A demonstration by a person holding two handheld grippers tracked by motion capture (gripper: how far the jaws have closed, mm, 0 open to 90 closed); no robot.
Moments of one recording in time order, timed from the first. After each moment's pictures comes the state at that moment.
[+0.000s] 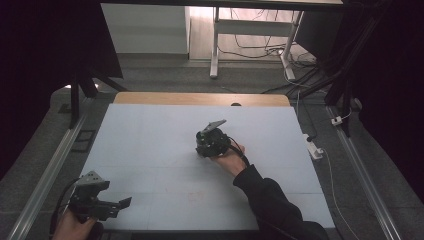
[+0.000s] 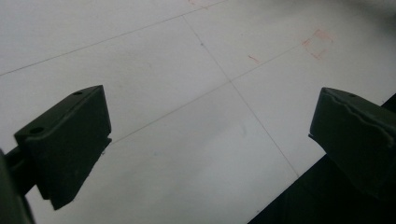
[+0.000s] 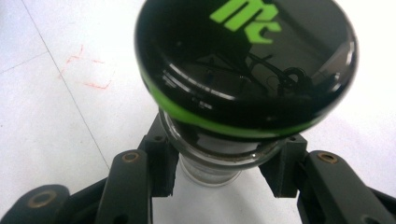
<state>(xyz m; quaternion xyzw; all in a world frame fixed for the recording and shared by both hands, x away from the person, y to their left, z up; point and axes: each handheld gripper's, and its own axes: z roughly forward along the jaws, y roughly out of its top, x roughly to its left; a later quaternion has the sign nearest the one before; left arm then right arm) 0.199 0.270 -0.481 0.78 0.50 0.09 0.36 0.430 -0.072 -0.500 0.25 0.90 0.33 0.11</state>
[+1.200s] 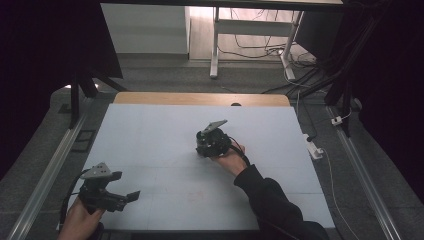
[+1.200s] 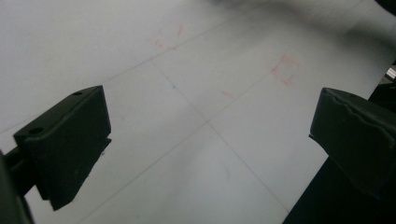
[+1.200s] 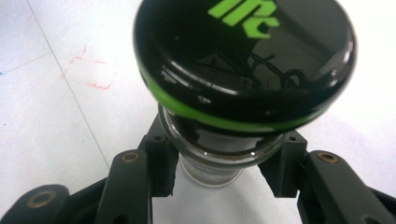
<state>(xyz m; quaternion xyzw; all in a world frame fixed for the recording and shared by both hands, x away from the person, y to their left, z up) 0.226 0.257 -0.477 0.80 0.43 0.08 0.42 0.431 -0.074 -0.501 0.24 0.90 0.34 0.11</state>
